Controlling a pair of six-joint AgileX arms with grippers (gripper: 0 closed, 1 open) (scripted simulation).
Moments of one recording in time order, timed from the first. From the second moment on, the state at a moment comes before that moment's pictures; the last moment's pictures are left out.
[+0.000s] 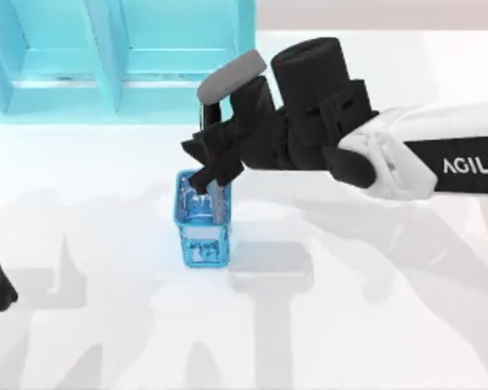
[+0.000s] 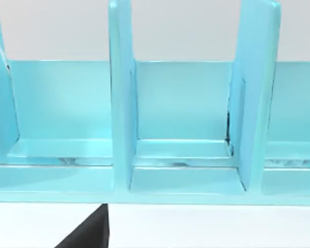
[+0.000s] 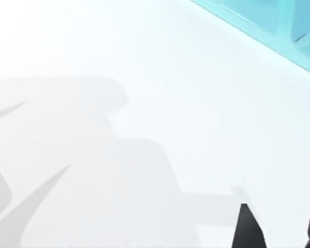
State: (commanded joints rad) left arm 0.00 0.00 0.00 0.00 0.00 0.00; right arm 0.65 2.02 1.26 0.23 -0.35 0.05
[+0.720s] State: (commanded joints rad) left arm 0.00 0.00 0.00 0.00 0.00 0.00; right arm 0.38 1.62 1.25 -0.24 -0.57 -0.09
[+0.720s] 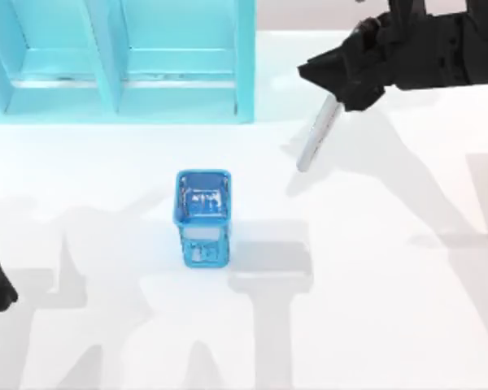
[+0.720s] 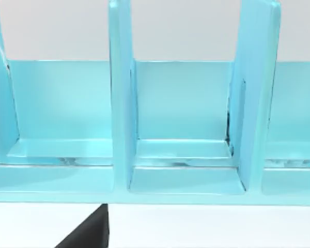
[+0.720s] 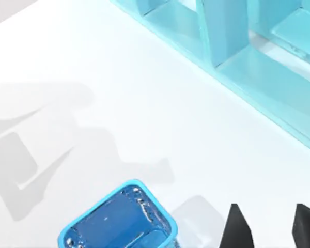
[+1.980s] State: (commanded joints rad) left arm 0.00 0.00 0.00 0.00 0.00 0.00; right arm -0.63 1.31 1.18 -0.85 -0.71 -0.74
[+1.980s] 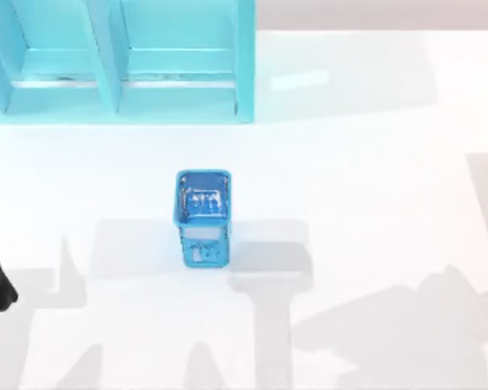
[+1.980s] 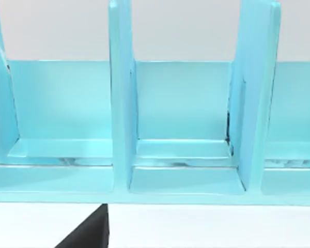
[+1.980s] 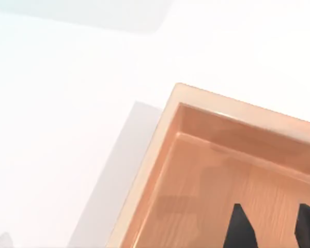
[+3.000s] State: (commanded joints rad) left arm 0.00 0.00 0.00 0.00 0.00 0.00; right arm -0.56 1.34 0.96 -0.54 -0.66 -0.67
